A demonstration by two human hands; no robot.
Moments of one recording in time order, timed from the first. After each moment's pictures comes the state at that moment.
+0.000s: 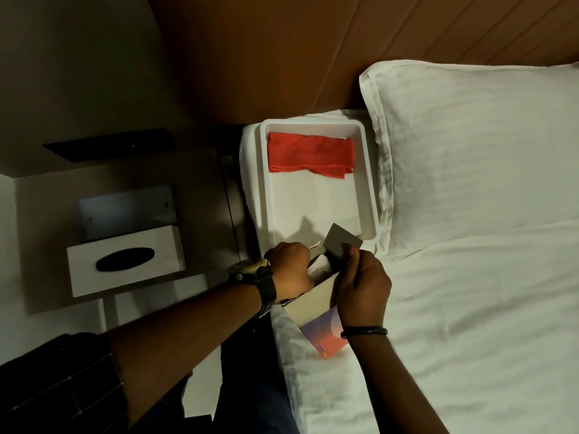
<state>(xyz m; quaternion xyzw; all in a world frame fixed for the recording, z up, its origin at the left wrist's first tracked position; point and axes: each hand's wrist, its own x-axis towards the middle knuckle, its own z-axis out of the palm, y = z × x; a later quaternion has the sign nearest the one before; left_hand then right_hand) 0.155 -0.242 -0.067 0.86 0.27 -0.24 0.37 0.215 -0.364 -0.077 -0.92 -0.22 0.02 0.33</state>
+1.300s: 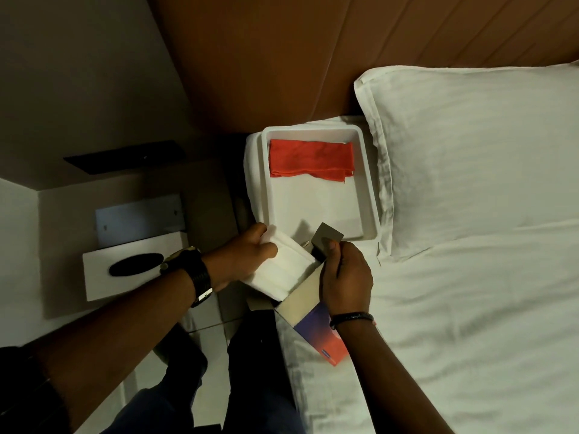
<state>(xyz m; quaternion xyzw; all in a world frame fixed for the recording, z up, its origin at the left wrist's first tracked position) 0.108 -0.194 -0.069 0.61 0.42 -0.18 0.65 0.211 -0.360 -0.098 -0.91 -0.23 0.10 0.34</state>
